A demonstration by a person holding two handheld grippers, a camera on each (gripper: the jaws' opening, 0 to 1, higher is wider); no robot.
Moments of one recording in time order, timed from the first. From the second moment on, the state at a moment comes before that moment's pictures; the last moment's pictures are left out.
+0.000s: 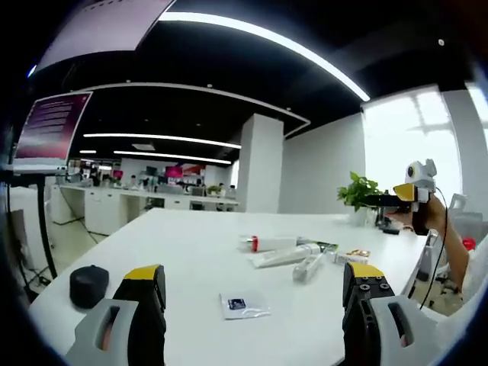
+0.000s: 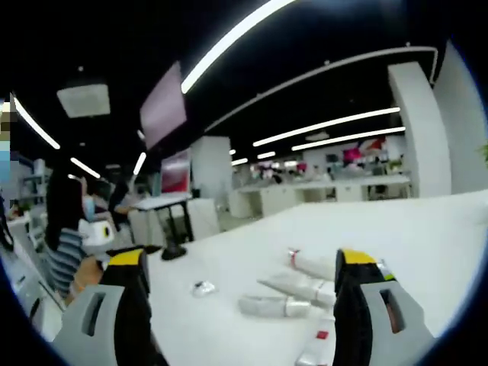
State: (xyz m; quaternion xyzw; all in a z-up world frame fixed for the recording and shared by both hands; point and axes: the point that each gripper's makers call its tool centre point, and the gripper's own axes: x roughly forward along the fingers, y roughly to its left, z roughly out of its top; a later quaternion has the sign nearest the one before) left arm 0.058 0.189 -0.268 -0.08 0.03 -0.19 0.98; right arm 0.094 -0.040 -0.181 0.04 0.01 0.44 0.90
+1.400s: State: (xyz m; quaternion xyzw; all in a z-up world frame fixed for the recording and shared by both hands) left arm 0.061 0.193 -0.279 -0.06 0.05 -0.19 0.98; right arm 0.184 0.018 -0.139 0.04 0.03 0.51 0.86
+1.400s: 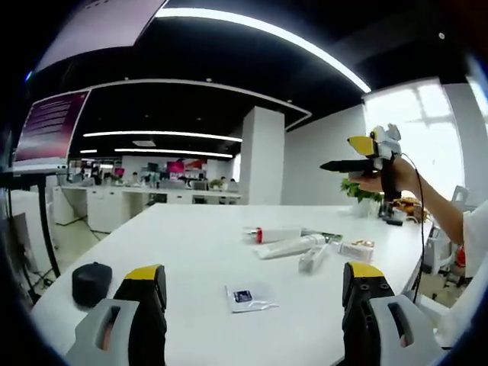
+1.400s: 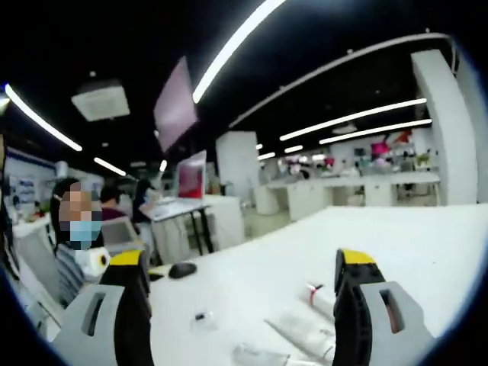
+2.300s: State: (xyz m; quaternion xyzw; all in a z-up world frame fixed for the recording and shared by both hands) left arm 0.069 0.189 -0.297 -0.06 0.07 -0.19 0.98; right arm 0.292 0.030 -0.198 -0.03 0.08 0.47 0.88
